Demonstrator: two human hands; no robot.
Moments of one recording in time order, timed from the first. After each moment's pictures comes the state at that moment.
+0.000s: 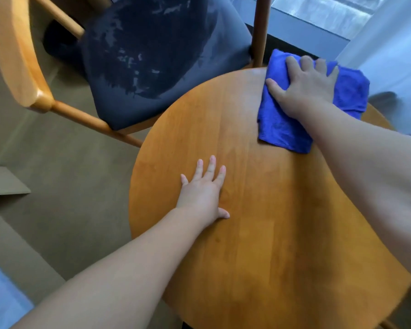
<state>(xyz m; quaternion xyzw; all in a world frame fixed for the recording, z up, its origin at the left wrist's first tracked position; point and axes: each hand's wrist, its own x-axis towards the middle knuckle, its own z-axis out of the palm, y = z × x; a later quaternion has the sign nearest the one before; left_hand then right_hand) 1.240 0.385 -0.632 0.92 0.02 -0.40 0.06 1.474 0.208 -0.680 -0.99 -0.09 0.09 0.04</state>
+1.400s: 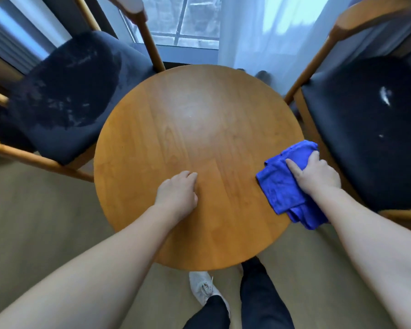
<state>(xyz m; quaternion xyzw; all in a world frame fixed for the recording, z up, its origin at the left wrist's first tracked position) 1.133 0.343 -0.590 0.95 -0.16 -0.26 0.04 1.100 0.011 -0.652 -0.92 0.33 0.20 0.09</state>
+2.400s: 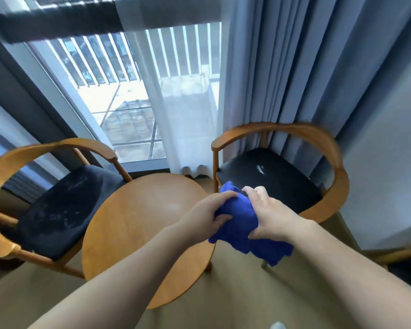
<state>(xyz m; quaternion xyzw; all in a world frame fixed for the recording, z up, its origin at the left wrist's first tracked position) 1.002 0.132 -0.273 0.83 -0.40 -0.19 0.33 0.922 -0.057 -0.287 -0.97 0.06 0.12 0.19</state>
